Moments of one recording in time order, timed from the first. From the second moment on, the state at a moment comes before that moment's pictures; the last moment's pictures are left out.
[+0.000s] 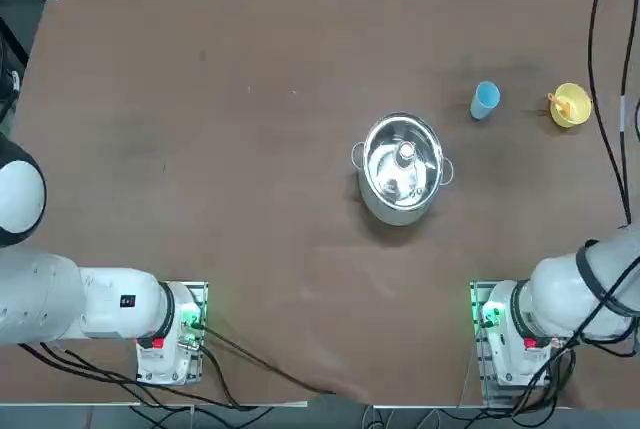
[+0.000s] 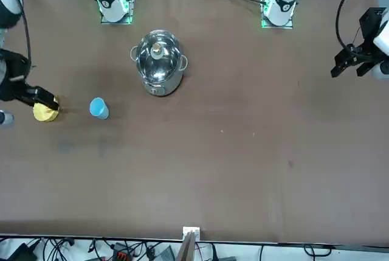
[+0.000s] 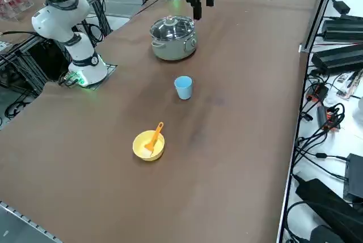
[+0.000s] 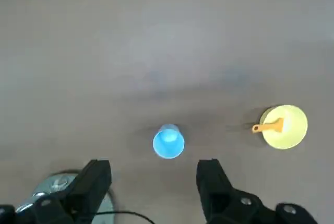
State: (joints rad) arm -0.17 0.26 0.22 -1.31 -0.05 1.54 0.19
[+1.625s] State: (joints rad) arm 0.04 -0.05 -0.06 -1.61 0.00 1.52 0.18
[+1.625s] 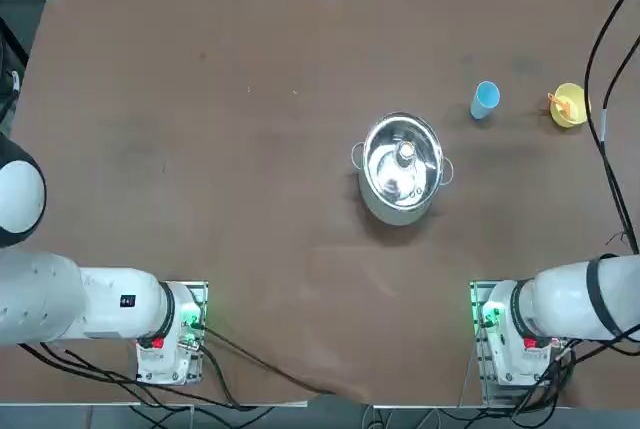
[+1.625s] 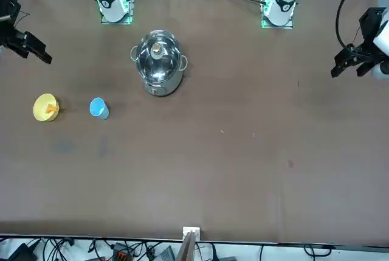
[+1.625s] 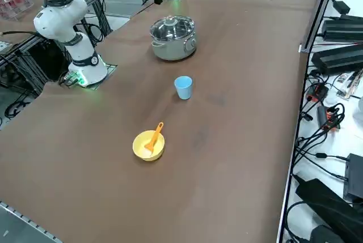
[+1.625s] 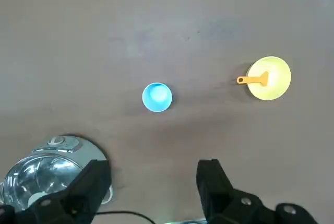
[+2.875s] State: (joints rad) arm 0.05 -0.05 -0.10 -1.62 0.00 1.49 0.02
